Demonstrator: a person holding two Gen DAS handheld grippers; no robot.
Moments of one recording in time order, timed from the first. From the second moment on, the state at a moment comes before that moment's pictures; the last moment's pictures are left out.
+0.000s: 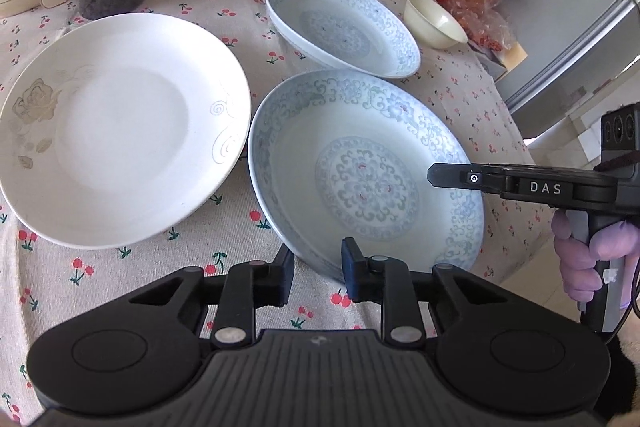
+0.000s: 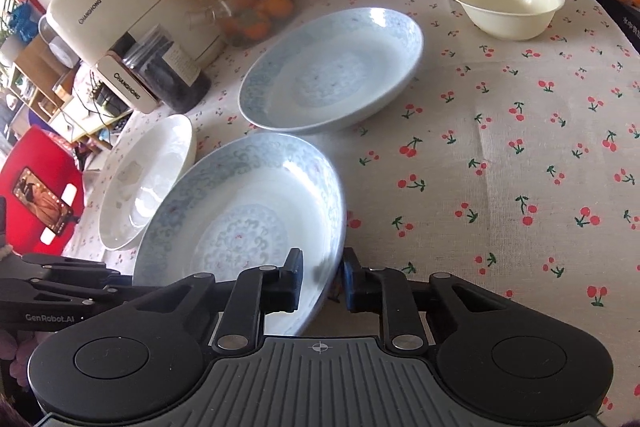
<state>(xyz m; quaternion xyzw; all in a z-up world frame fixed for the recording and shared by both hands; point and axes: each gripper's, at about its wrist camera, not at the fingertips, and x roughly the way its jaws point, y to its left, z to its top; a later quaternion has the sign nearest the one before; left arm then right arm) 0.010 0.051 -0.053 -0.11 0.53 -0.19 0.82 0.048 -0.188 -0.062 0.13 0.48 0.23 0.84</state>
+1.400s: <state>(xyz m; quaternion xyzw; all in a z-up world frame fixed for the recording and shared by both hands) 0.054 0.037 -0.018 -0.13 0.46 -0.18 0.86 0.100 -0.207 -0.016 0.20 0.43 0.18 0.86</state>
